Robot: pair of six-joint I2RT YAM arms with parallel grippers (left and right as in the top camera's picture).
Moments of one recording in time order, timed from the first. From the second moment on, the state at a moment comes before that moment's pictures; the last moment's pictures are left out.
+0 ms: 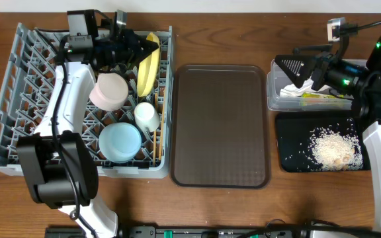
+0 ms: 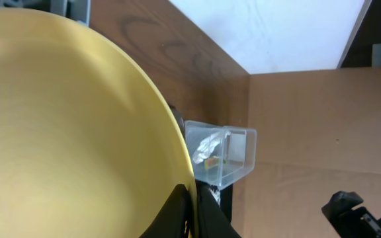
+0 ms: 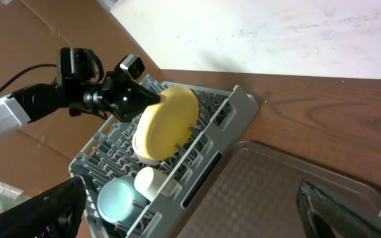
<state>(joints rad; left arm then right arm) 0.07 1.87 1.52 -0.46 0.97 -0.65 -0.14 1.38 1.24 -0.35 -1.04 0.22</state>
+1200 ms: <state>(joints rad) 0.33 1.68 1.52 -0.60 0.79 -0.53 -0.14 1.38 1.24 -0.35 -1.04 0.22</state>
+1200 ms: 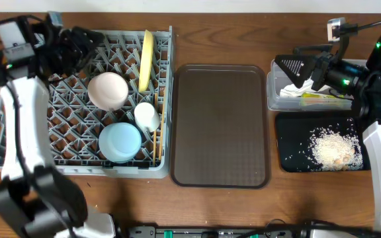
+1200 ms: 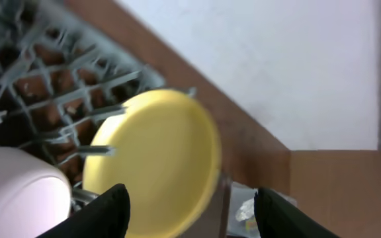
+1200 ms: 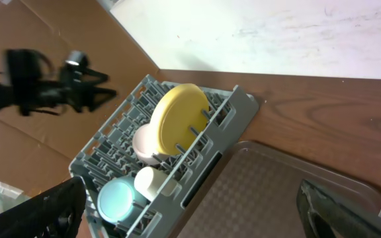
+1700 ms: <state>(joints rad) 0.33 1.58 1.52 -0.61 0.70 -0.51 -0.14 1.38 1.24 -0.35 -1.04 0.22</state>
